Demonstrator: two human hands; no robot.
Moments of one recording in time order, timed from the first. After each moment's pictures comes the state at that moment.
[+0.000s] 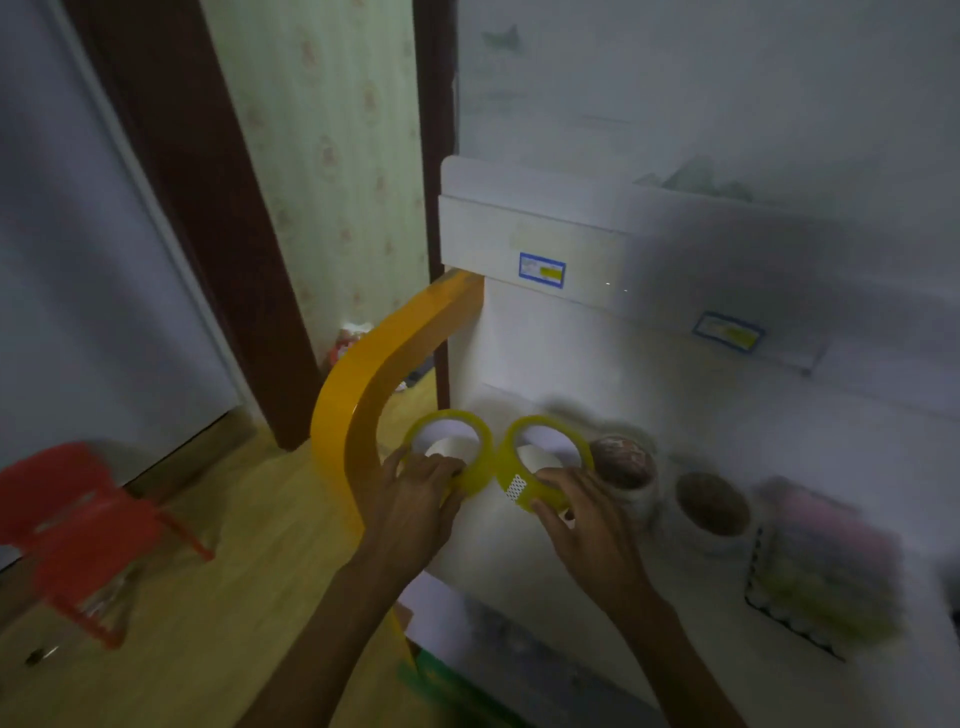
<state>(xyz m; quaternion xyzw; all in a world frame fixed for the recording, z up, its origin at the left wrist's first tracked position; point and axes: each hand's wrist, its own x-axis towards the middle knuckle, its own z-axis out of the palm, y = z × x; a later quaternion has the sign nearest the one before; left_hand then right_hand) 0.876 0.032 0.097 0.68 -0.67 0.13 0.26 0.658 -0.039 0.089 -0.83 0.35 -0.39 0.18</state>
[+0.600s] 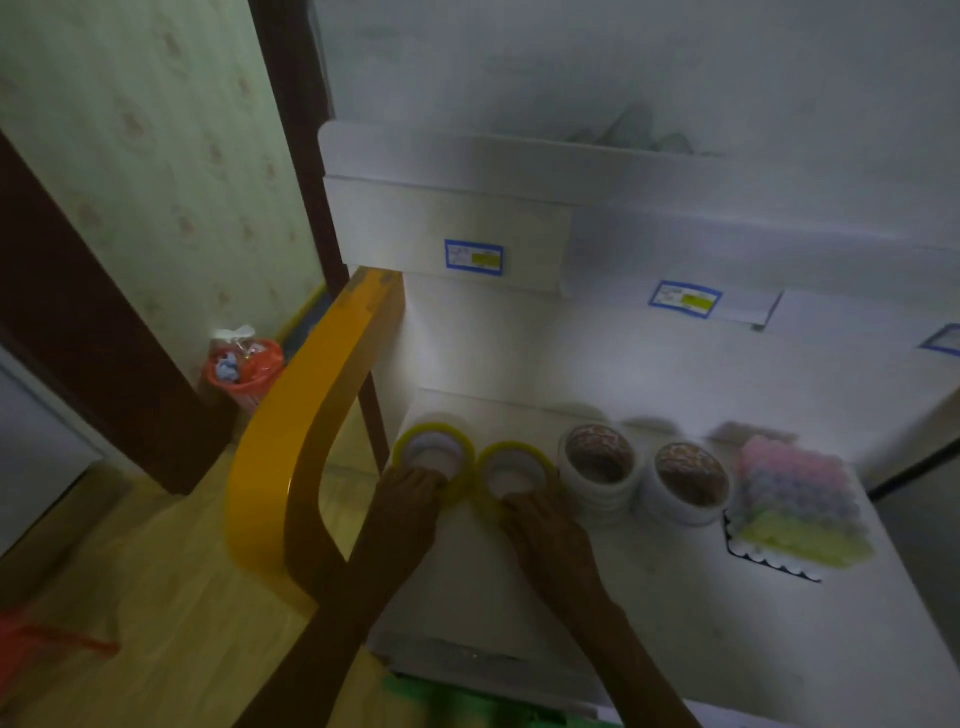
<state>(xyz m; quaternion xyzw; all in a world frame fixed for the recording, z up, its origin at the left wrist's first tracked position) 0.919 -0.079 0.011 0.56 -0.78 0.01 0.28 0.697 -0.062 0.005 -0.82 0.49 -0.30 0.05</state>
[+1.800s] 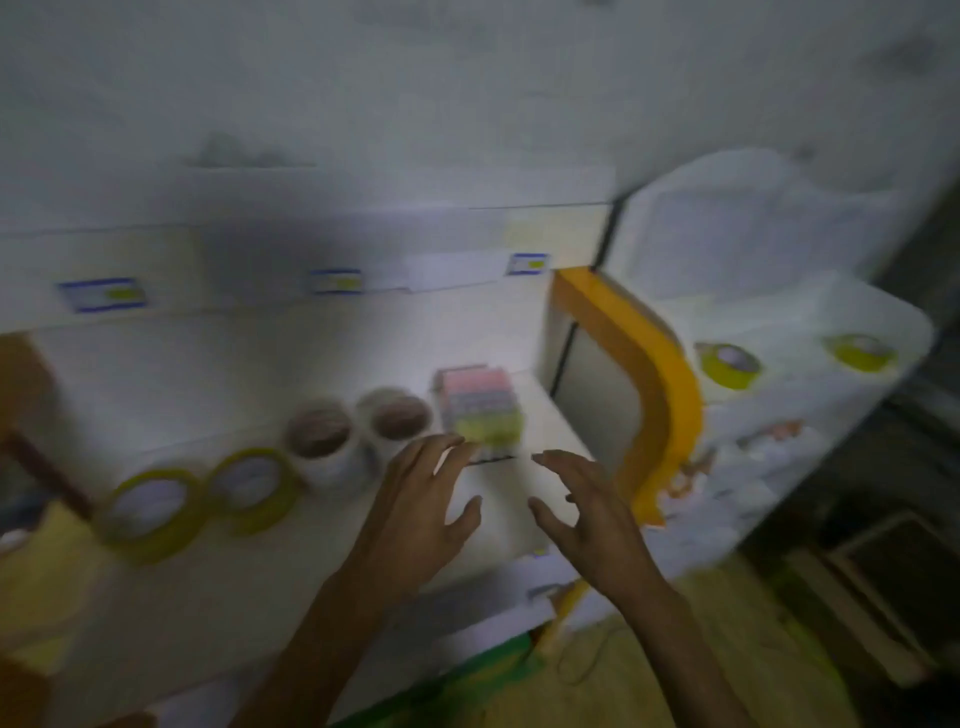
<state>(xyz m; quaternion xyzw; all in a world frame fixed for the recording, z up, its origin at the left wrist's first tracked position) 0.666 0.023 0.136 0.30 -0.89 -0.10 0.34 0.460 0.123 0.112 -0.63 0.68 -0.36 0.00</state>
